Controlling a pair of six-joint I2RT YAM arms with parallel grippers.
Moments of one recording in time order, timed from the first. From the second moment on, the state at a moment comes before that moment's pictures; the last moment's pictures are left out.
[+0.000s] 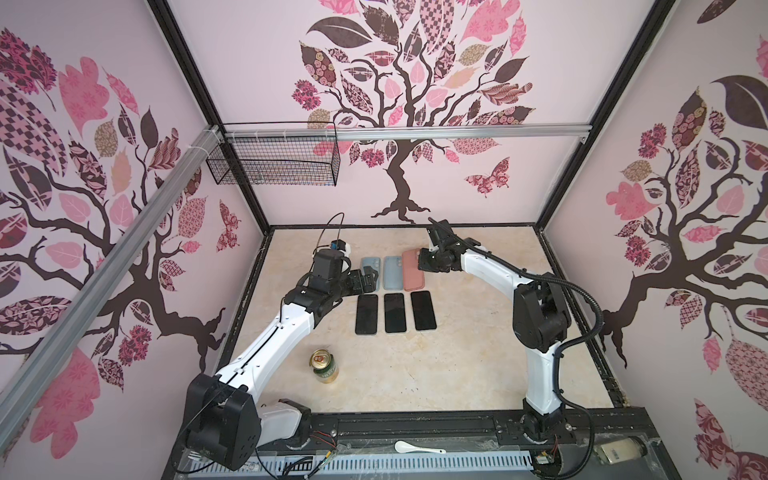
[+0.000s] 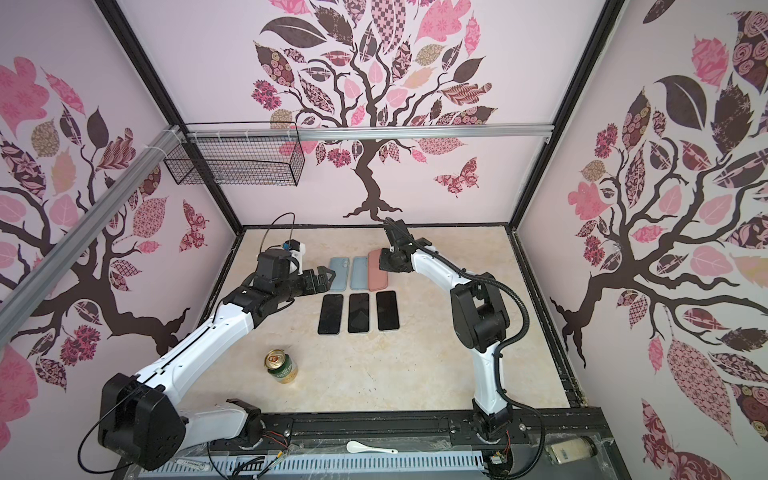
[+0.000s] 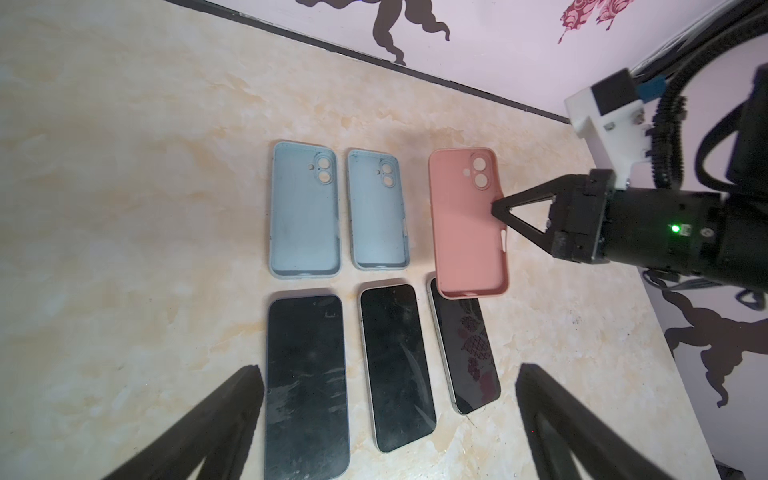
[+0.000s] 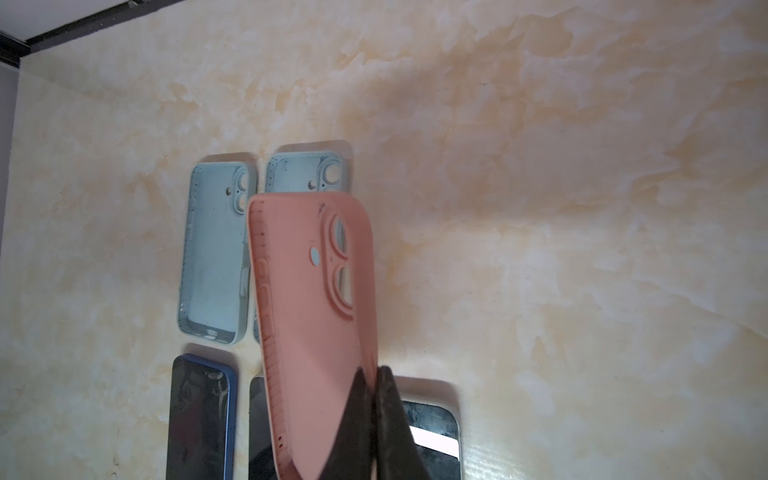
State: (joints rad) left arm -0.37 1.29 1.00 -0.33 0.11 -0.44; right arm 0.46 2.08 1.71 -0.57 -0.07 0.52
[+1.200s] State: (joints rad) left arm -0.39 1.38 1.00 -0.34 0.09 -0.41; right arm 0.34 2.42 2.06 -0.72 -0.19 0.47
